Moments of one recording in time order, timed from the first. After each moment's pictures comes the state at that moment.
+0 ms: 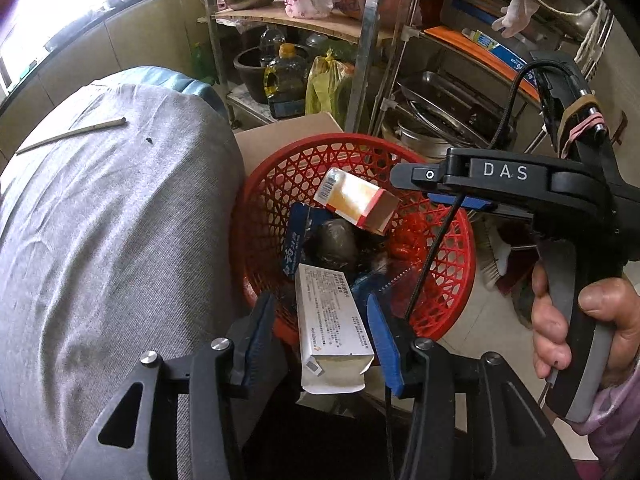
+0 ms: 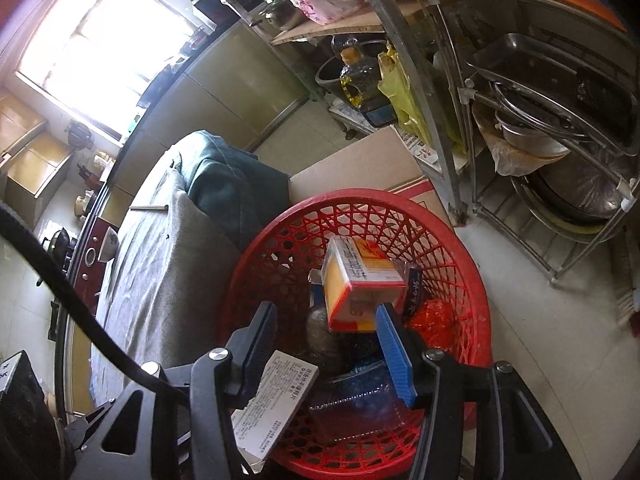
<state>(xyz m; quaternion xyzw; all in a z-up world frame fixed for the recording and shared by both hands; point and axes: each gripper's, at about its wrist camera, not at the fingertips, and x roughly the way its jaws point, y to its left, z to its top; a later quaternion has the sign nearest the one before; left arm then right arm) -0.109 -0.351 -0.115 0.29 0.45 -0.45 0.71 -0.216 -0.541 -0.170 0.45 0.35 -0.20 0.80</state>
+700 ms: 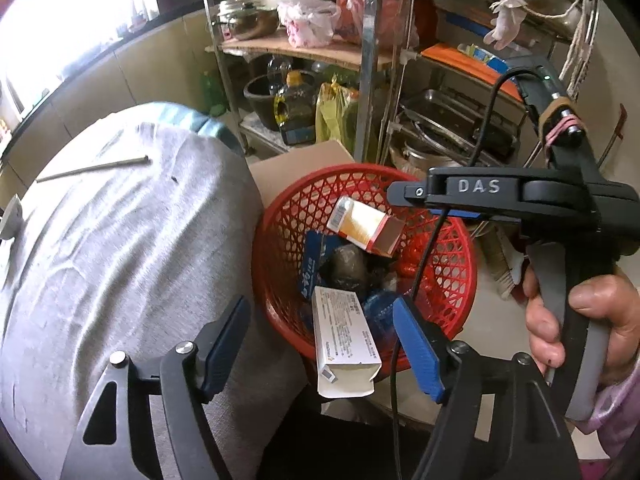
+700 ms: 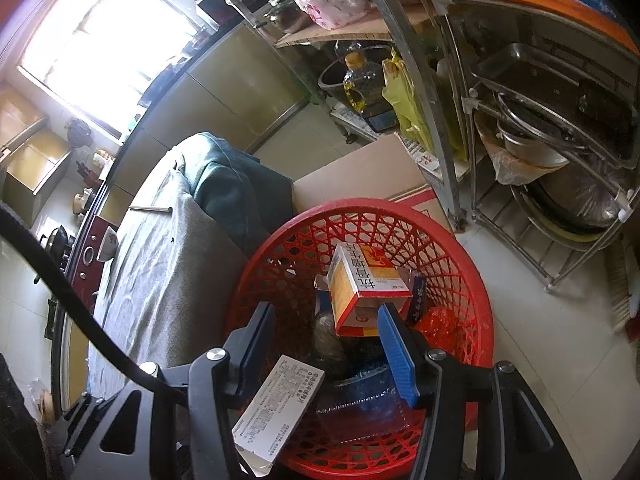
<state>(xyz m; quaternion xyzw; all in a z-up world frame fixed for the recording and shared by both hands) -0.120 -0.347 -0.086 0.30 0.40 -0.45 0.74 -0.211 -0.541 -0.159 0.44 0.35 -0.21 0.80</state>
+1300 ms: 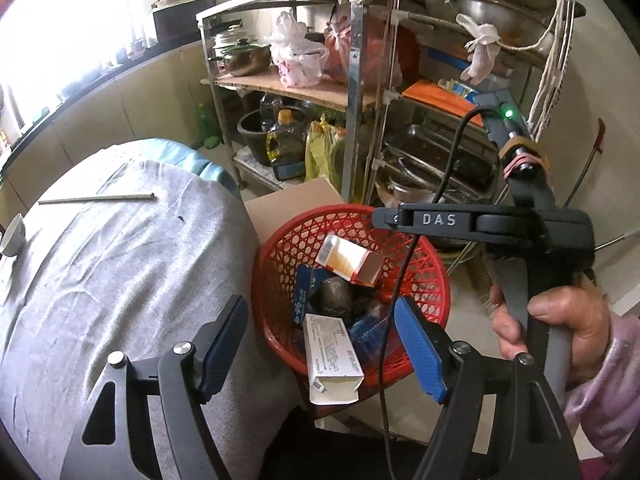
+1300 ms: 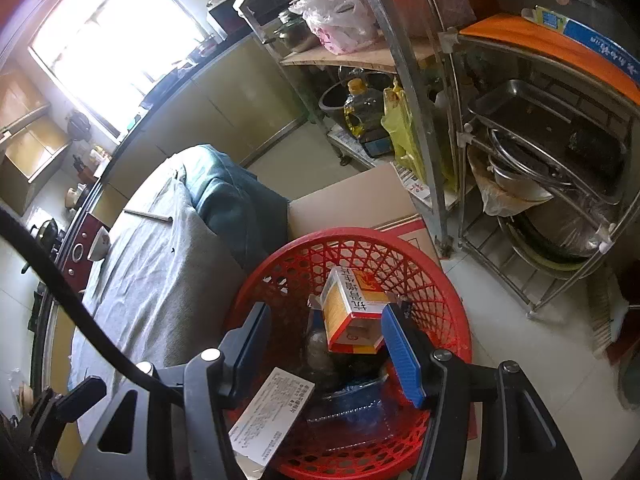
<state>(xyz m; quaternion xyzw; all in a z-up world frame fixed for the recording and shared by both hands) -0.130 -0.336 -0.053 0.27 0.36 -0.49 0.75 -0.215 -0.538 -0.137 0.39 0.34 -0.23 0.82</state>
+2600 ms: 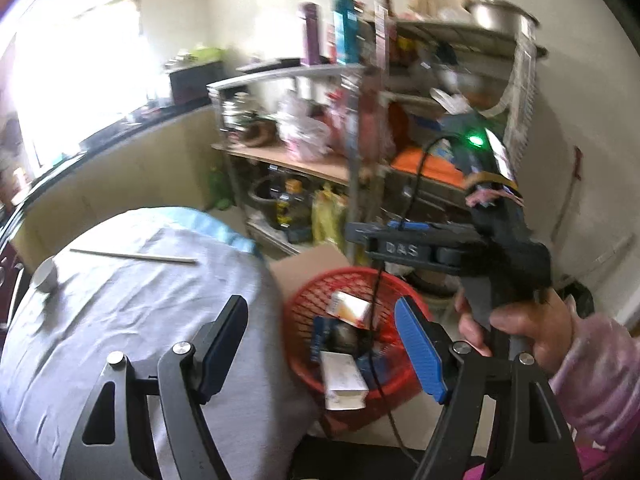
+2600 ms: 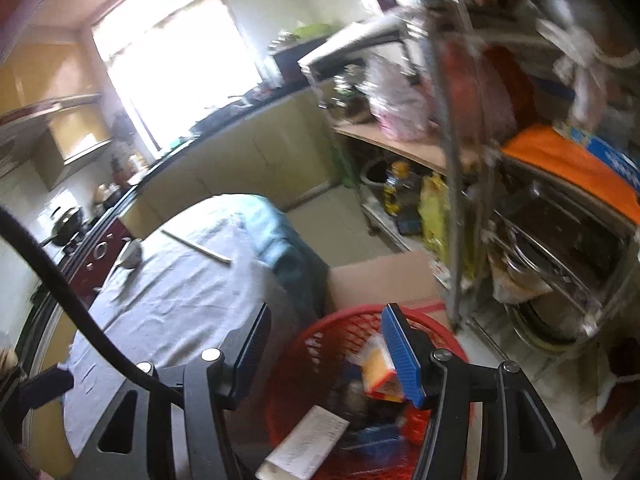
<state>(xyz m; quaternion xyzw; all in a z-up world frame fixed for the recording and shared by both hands) -0.149 -0.281 0.028 0.23 0.25 -0.49 0.80 -0.213 -0.493 -0.044 0.29 0.25 -0.22 0.90</state>
